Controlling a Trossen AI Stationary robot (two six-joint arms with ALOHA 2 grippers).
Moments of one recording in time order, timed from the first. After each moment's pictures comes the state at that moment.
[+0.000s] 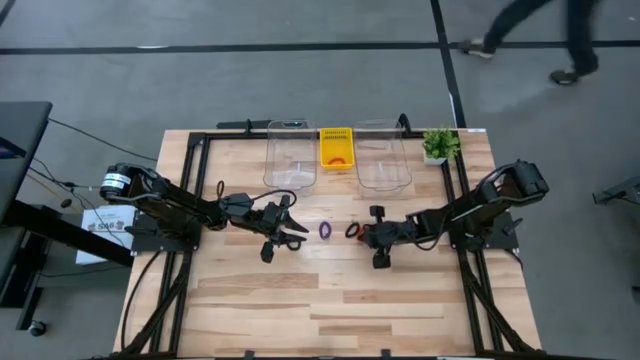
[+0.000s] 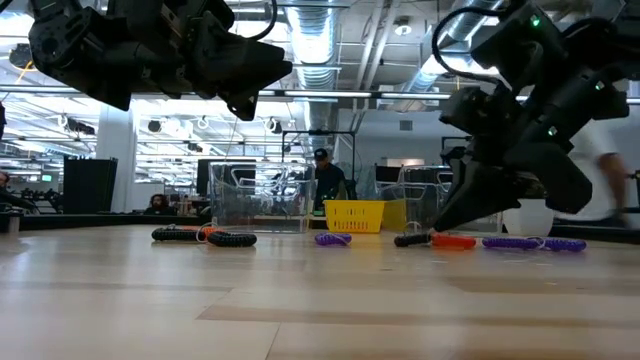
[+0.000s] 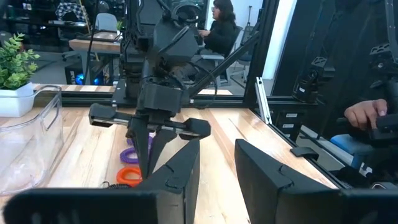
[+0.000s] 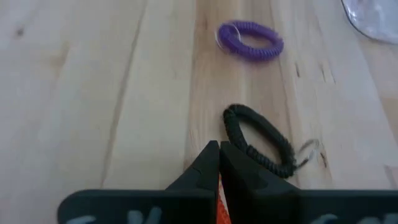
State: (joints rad) left arm -0.09 1.50 0.40 1.08 0.20 -0.06; right arm 0.23 1.55 0.49 0.26 0.24 -0.06
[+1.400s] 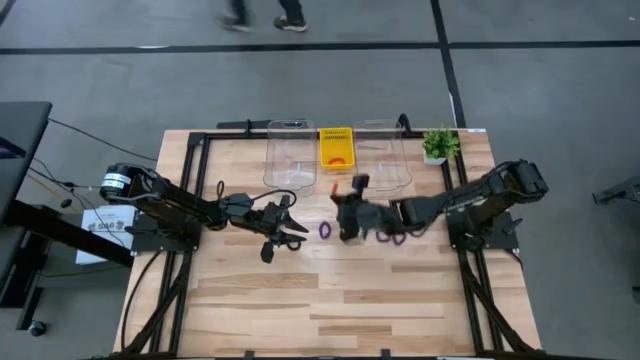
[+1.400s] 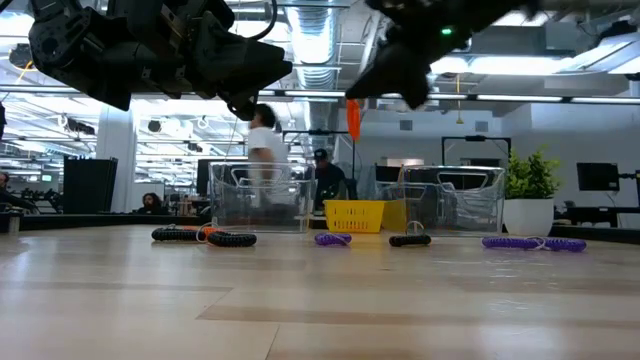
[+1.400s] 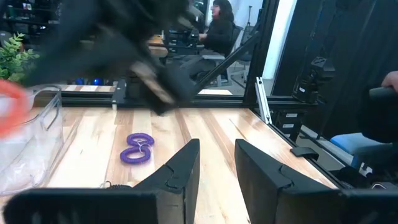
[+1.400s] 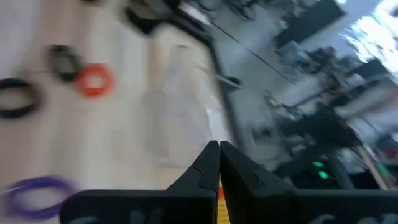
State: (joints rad) left arm -0.09 1.50 0.40 1.08 0.20 -0.06; right arm 0.16 1.55 0.95 0.08 0.71 -0.49
